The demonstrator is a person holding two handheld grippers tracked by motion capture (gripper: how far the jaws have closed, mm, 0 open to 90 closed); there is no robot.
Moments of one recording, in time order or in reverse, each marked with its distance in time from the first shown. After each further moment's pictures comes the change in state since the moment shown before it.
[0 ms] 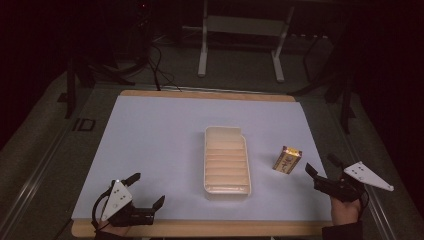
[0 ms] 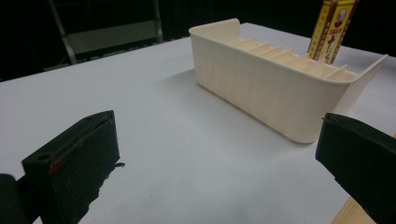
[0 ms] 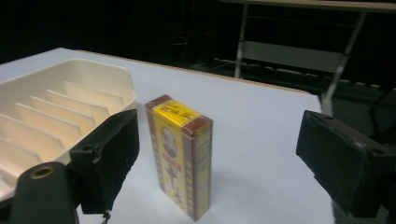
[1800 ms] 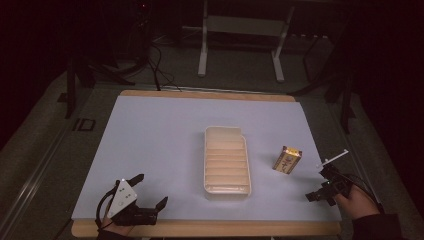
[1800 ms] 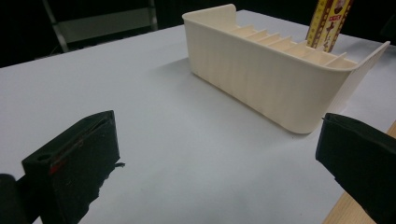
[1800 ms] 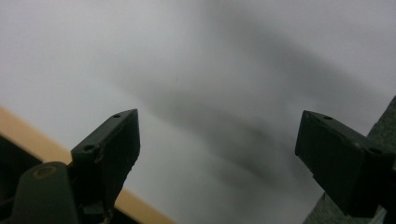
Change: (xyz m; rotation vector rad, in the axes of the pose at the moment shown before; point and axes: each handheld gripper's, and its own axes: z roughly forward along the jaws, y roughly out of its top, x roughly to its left) left arm -0.003 -0.001 0.008 0.049 -0.016 0.001; right arm -0.029 -0.013 0.046 1.095 0.186 0.005
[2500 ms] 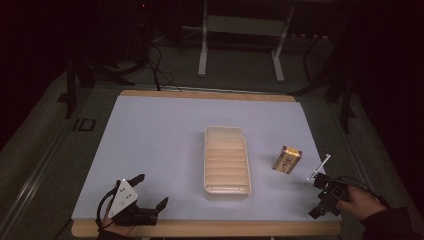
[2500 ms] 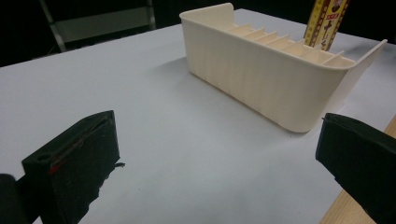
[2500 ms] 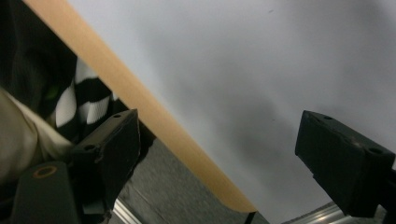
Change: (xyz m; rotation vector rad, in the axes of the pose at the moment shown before) left arm -0.001 0.000 0.000 0.003 -0.009 0.005; right arm 0.025 0.002 0.001 0.266 0.106 -0.263
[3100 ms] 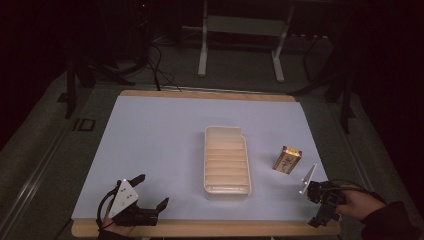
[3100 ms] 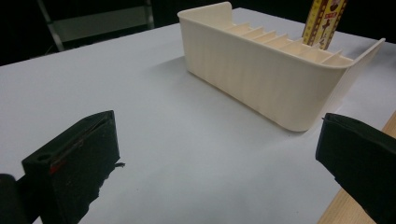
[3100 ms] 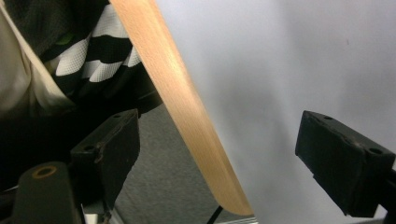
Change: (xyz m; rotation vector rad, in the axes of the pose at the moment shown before) left arm 0.000 0.000 0.000 0.003 -0.006 0.000; right arm 0.027 0.009 0.004 0.066 -0.020 -0.313
